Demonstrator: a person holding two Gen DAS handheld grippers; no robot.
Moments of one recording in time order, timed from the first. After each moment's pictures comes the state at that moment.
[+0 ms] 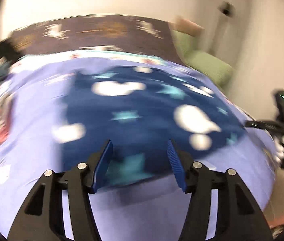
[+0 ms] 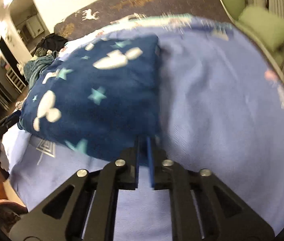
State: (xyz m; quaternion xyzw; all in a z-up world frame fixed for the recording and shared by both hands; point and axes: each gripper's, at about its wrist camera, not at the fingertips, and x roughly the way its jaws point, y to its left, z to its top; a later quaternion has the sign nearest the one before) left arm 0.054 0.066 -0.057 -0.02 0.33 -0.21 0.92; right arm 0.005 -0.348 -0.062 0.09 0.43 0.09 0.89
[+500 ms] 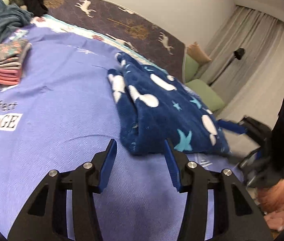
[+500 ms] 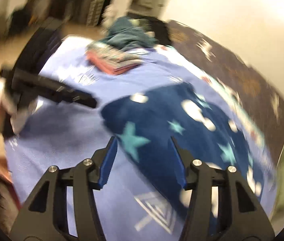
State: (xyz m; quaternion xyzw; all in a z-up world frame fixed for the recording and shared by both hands) left arm 0.054 0.182 -0.101 -0.20 0.34 -0.27 0.88; right arm -0.020 -0.011 -0.030 -0.31 0.26 0.31 0.86
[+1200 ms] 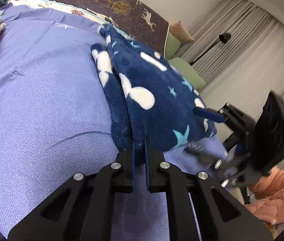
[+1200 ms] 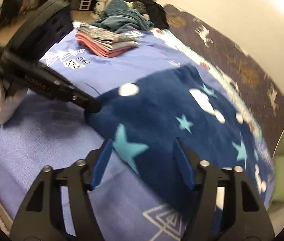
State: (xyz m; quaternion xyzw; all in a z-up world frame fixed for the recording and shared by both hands) left arm 0.089 0.178 -0.124 -0.21 0.39 -0.36 0.82; right arm 0.013 0.014 -0.062 -0.32 0.31 0.26 0.86
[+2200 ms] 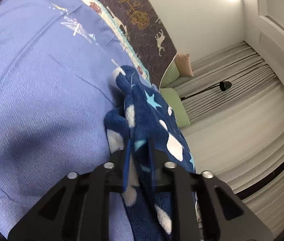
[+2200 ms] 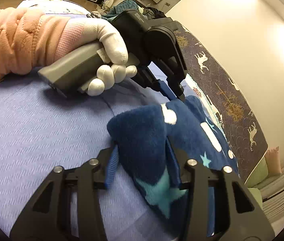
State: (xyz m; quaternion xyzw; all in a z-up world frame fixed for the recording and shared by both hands) left arm 0.247 0.201 -0.140 -0.38 0.40 -0.35 0.76; right arm 0.017 0.077 -0.104 -0.42 0.22 0.22 0.85
